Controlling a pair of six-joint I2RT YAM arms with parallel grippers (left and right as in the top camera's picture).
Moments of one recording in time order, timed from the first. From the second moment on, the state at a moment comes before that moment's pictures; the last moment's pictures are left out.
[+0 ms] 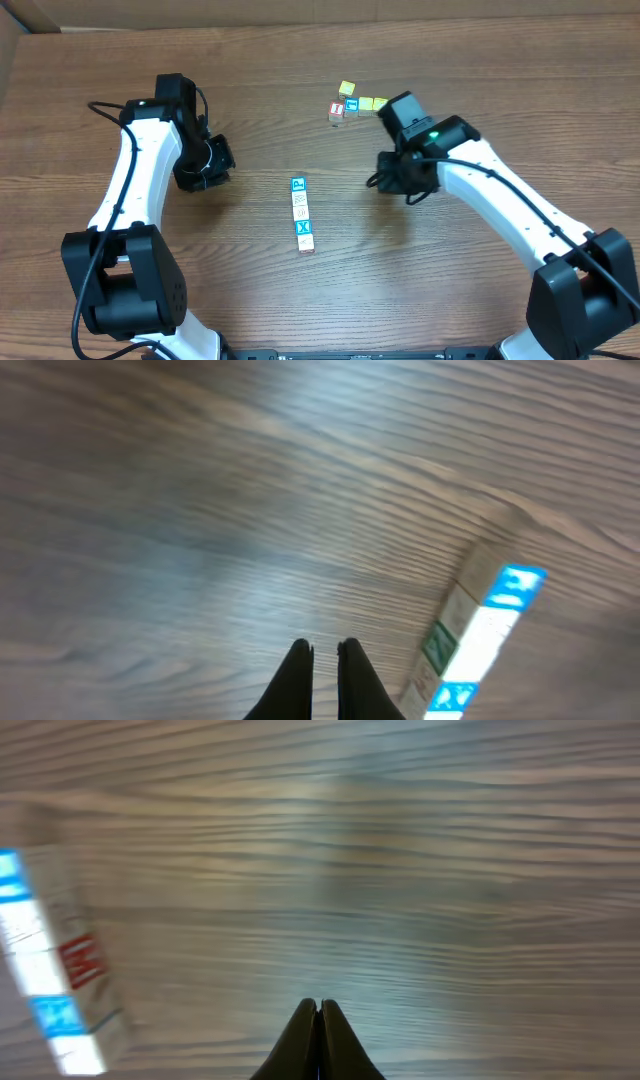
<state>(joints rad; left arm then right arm) 0.08 1.80 1.42 -1.13 0.19 -0.28 0.47 1.75 1.35 -0.98 -0.05 0.50</state>
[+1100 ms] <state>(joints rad) 0.08 1.54 1.41 -0.99 0.24 -0.23 0.07 1.75 1.38 -0.99 0.00 0.39</state>
